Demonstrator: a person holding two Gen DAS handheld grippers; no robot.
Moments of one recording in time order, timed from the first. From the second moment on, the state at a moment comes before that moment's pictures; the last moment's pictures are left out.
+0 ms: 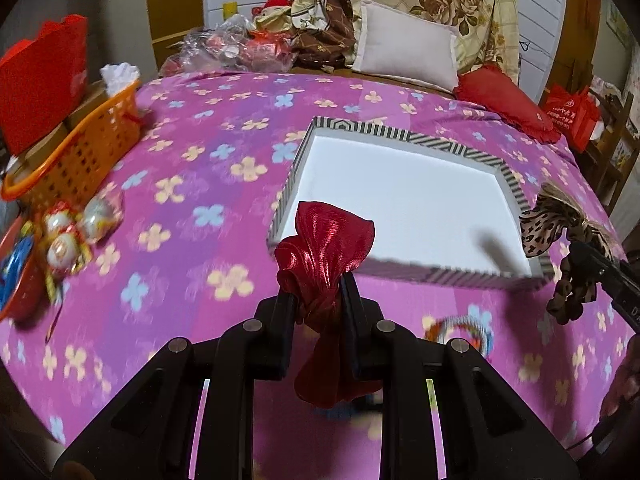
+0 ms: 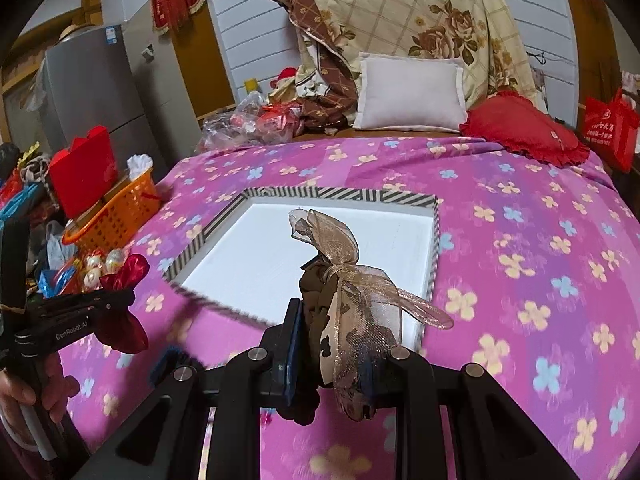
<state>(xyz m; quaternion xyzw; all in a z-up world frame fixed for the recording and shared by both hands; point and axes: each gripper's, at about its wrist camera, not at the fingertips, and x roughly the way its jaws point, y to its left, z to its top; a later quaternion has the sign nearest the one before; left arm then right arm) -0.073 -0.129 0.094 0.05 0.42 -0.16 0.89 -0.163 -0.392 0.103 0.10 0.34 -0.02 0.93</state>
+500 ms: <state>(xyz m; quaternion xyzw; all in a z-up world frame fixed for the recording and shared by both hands) 0.025 -0.163 0.071 0.05 0.45 -0.17 0.87 -0.084 -0.411 0.061 0.11 0.38 -0.02 0.92</state>
